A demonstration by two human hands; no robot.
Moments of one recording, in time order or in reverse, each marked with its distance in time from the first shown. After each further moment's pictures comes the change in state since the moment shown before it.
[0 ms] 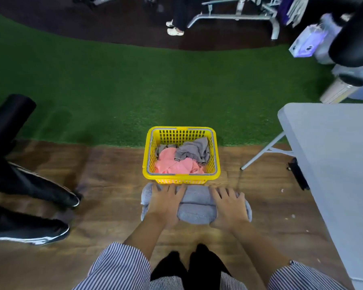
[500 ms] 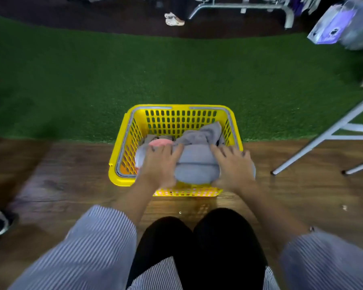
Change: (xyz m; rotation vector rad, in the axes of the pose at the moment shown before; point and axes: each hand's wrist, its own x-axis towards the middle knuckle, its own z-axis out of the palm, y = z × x) left_hand 0.315 -0.055 0.263 0.067 0.328 -0.034; right_hand 0.314 0.061 0.262 -0.084 0.378 -0.059
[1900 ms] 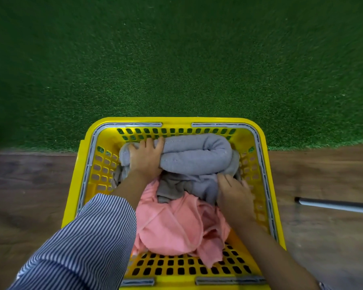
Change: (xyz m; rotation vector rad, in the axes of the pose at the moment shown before) left_hand 0.261 -0.105 0.182 0.000 -0.267 -0.217; right_hand 0.185 0.036 0.163 0.296 0.185 0.071
